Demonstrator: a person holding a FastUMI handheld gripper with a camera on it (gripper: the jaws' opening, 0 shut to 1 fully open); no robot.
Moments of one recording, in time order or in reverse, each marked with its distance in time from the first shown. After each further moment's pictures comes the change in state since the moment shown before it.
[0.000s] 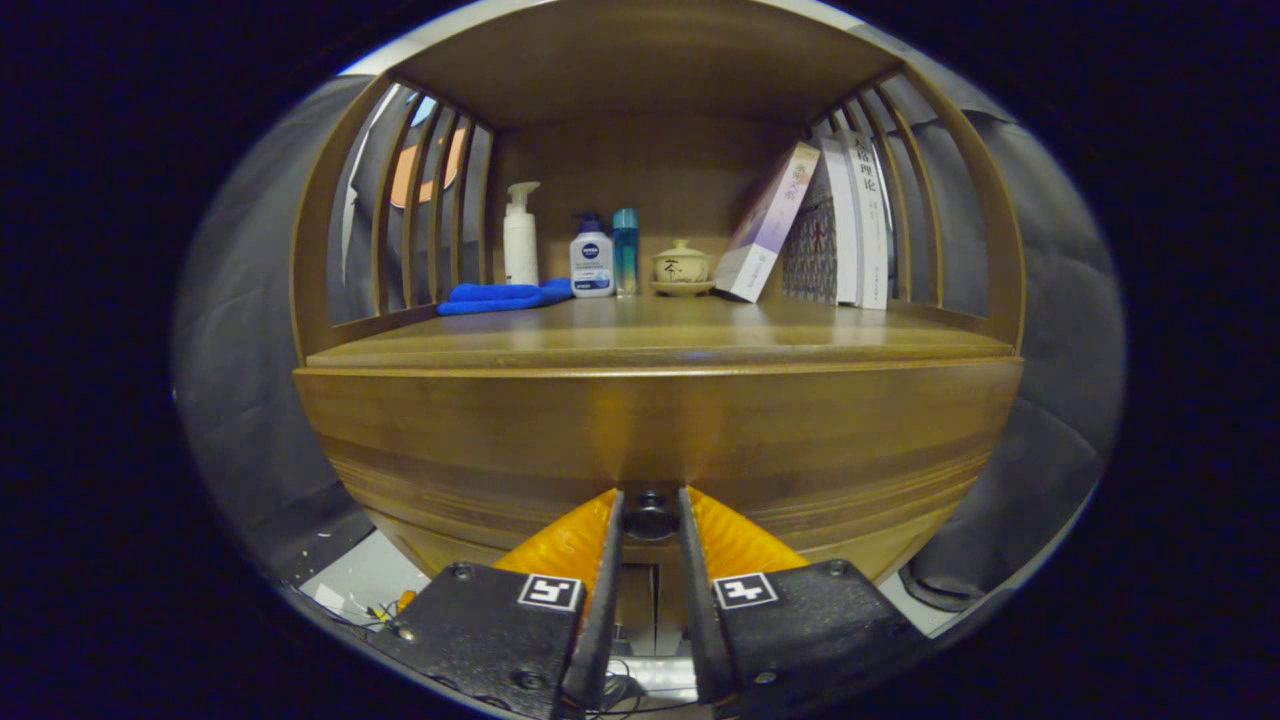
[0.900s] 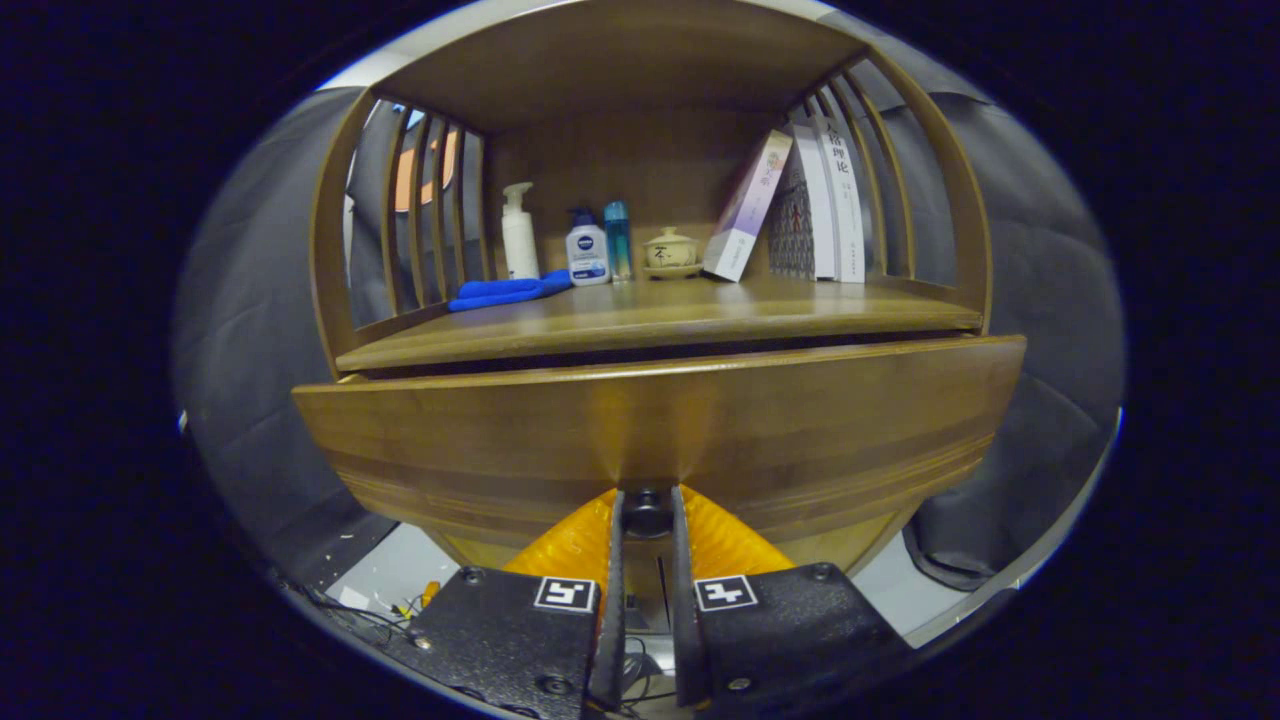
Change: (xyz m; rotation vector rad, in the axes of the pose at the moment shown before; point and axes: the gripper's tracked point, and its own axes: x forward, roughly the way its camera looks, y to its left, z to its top) arm -0.047 -0.006 -0.018 0.030 0.060 0.029
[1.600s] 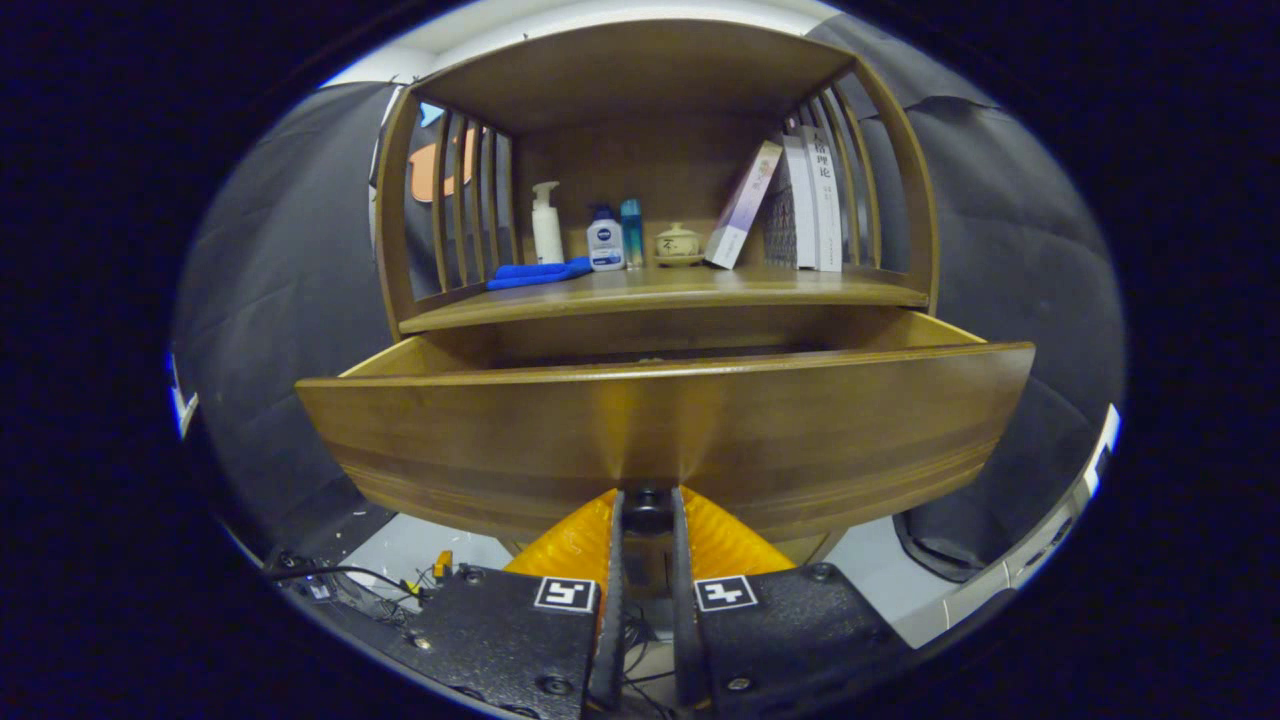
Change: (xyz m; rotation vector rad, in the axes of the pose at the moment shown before) arm -0.080 -0.002 -0.037 -0.021 0.044 0.032
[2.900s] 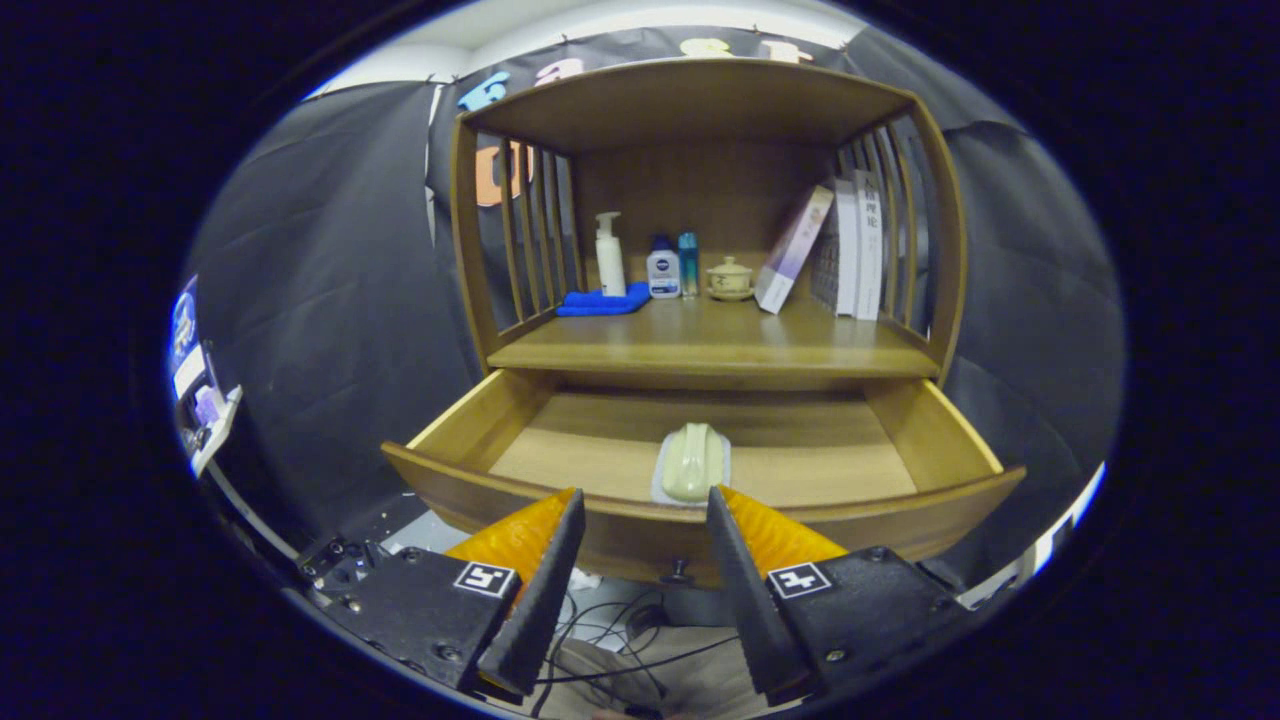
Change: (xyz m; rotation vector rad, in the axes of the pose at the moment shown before) arm -0.067 0.022 0.076 -0.083 0.030 0.144
